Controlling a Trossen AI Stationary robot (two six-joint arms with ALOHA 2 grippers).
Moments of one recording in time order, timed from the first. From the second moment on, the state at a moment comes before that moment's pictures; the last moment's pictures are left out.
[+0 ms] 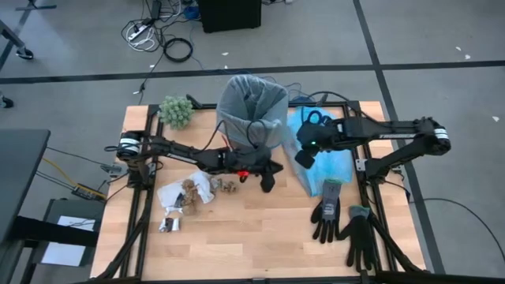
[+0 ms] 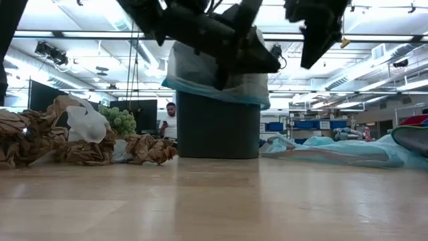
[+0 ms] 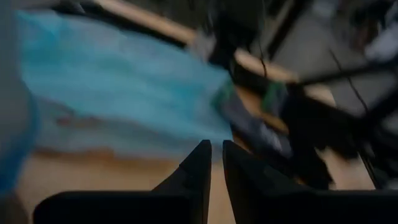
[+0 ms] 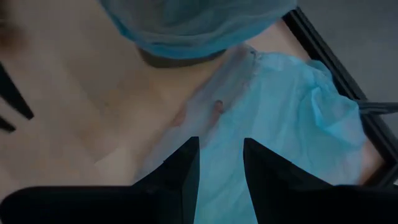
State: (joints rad) left arm -0.02 1.81 1.17 0.28 -0.11 -0.40; right arm -0.02 1.27 1.24 -0.97 0.43 0.43
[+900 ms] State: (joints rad) left arm -0.17 1.25 1.17 -0.99 -0.35 -0.48; right arm 0.14 1.71 1.25 -0.36 0.19 -0.04
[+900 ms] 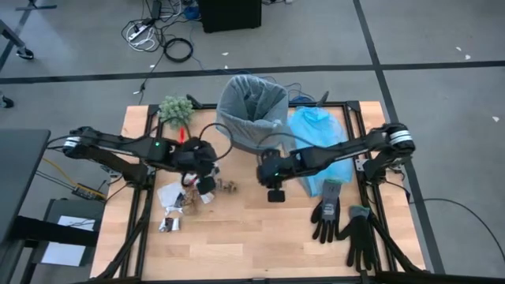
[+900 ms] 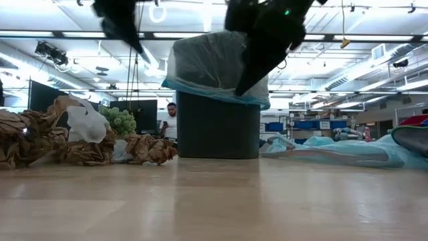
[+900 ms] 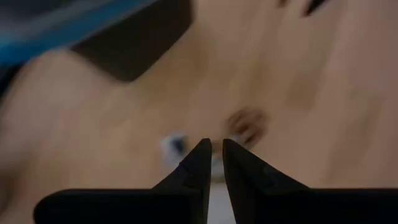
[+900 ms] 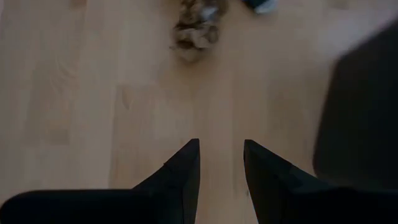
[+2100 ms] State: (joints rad) left arm -0.42 0.91 0.71 -0.80 -0.41 -0.87; right arm 0.05 2.22 1.62 -0.24 0.07 -0.04
